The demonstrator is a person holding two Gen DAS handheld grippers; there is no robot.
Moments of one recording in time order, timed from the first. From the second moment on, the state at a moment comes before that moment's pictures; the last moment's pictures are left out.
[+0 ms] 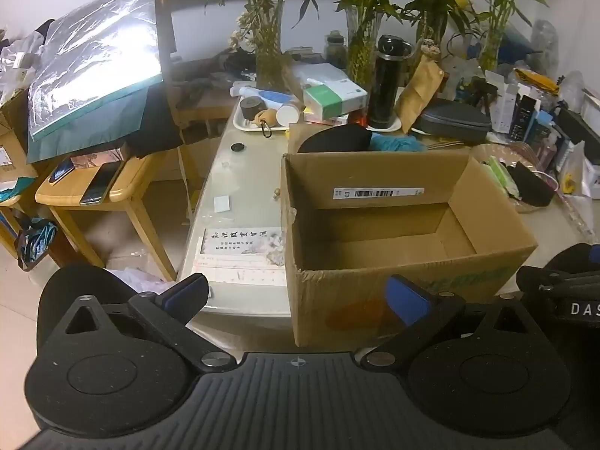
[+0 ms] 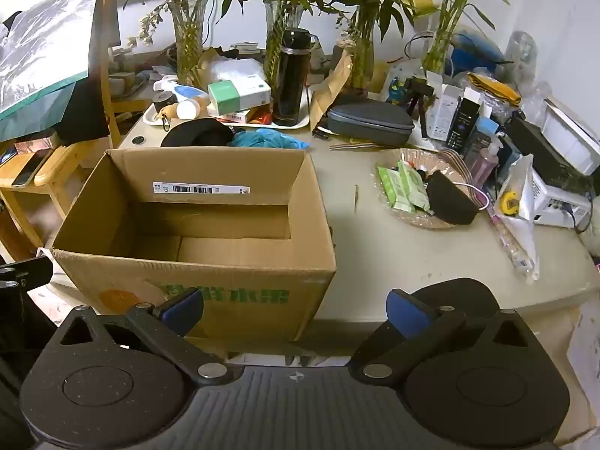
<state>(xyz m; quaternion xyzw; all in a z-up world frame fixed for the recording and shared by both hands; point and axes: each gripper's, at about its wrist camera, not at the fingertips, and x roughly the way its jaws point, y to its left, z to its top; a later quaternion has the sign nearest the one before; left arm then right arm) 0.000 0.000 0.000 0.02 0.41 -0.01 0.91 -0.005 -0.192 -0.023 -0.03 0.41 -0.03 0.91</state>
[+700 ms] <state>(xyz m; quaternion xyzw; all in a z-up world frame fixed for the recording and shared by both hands) 0.004 -0.001 -0.003 0.02 0.42 -0.01 0.91 -0.001 -0.185 -0.025 -0.04 0.42 -0.02 0.91</state>
